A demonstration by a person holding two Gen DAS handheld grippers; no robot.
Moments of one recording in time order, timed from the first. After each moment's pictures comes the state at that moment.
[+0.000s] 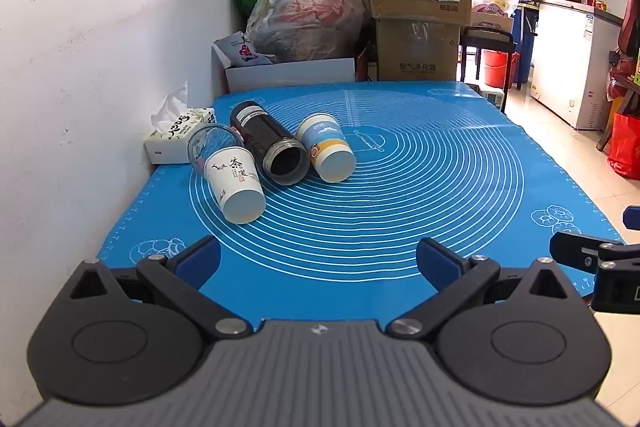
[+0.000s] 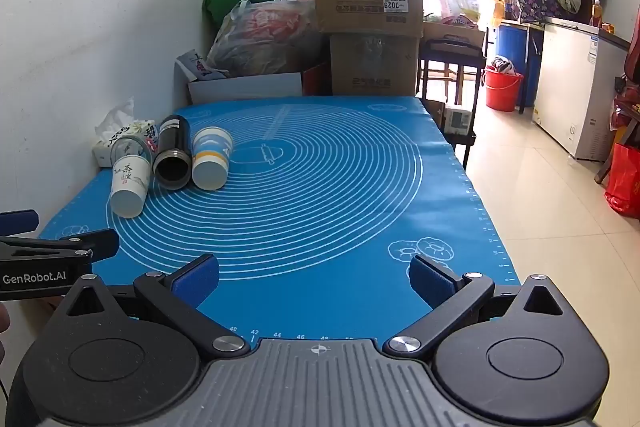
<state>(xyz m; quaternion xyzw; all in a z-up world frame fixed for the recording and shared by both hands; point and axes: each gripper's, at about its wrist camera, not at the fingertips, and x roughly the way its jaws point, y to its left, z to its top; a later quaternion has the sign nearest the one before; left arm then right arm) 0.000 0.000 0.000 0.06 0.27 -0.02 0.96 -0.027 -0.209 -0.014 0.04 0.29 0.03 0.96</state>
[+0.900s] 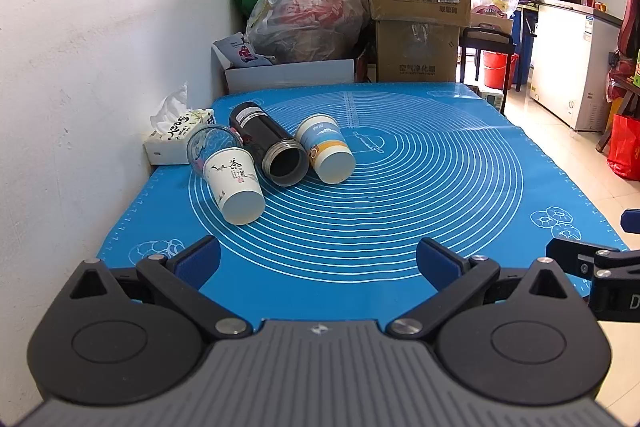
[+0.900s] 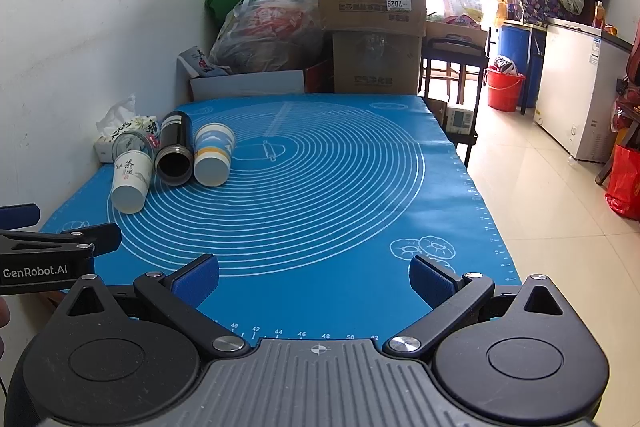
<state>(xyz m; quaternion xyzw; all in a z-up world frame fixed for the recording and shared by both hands) 0.000 -0.003 0.004 0.06 0.28 -0.02 0.96 -0.026 -0.207 -0.016 0.03 0.29 0.03 0.96</state>
